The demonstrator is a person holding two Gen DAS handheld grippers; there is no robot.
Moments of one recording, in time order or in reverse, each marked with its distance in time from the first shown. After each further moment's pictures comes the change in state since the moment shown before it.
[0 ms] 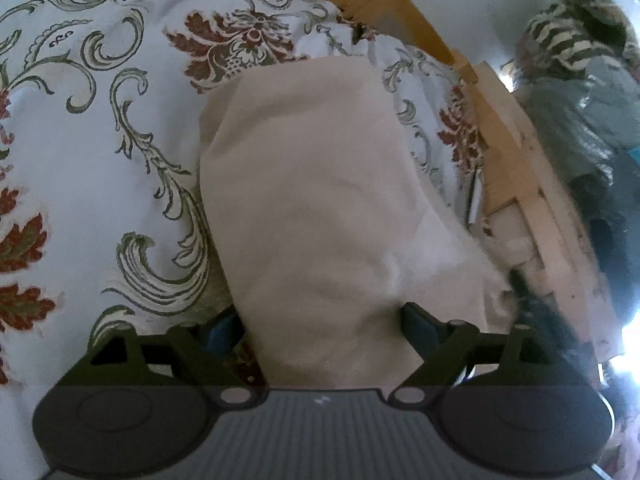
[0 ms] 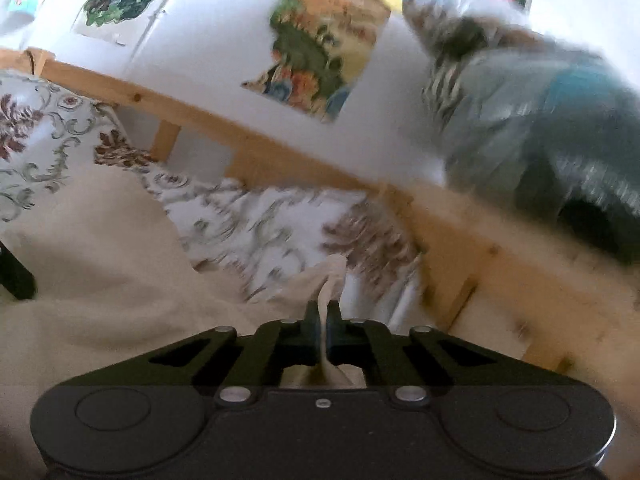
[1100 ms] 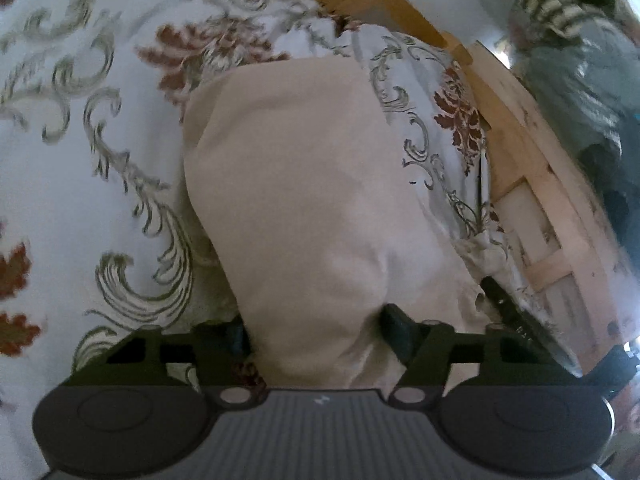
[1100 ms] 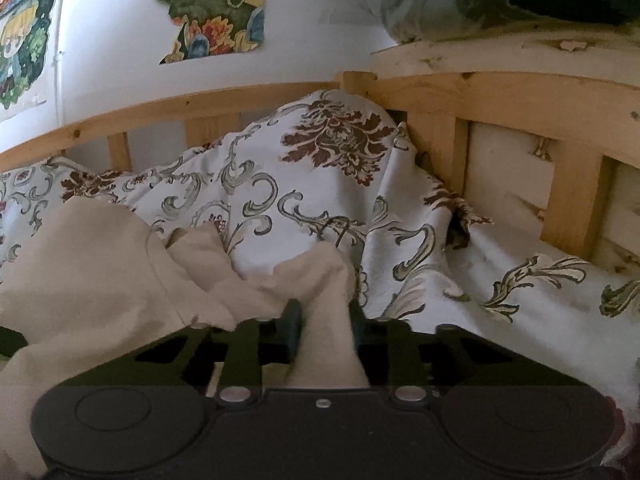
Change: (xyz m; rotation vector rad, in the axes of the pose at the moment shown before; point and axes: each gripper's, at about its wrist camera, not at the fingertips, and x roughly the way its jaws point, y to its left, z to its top) left arm 0.015 -0.029 -0.002 0.112 -0.002 0.095; right arm 0.037 -0.046 -0.040 0.426 0.225 0.130
